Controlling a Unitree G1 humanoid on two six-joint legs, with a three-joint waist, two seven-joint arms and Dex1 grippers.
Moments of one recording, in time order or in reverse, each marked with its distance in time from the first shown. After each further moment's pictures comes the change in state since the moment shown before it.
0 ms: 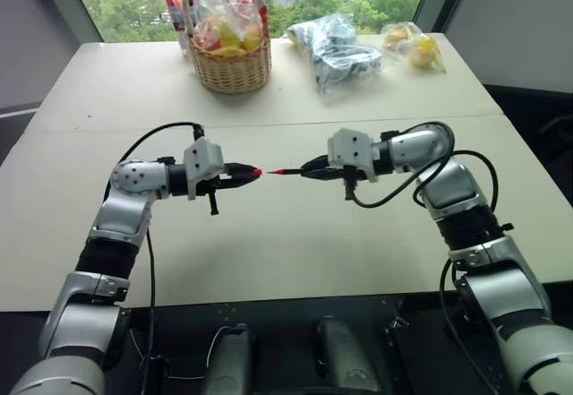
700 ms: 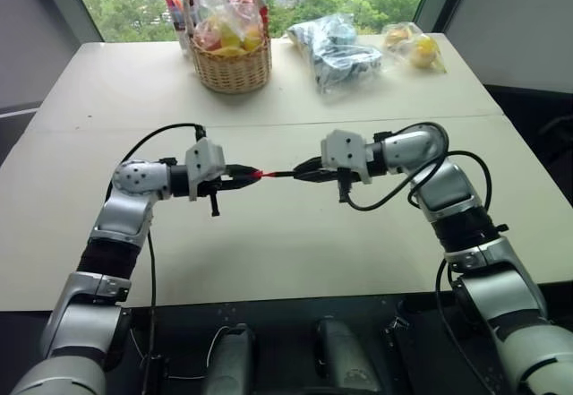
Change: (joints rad) left arm 0.004 -0.006 -0.001 -0.006 0.000 0.018 -0.018; right arm 0.003 0.017 0.016 -0.047 0.016 0.027 -0.001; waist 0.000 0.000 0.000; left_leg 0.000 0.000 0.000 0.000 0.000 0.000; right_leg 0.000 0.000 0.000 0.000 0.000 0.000
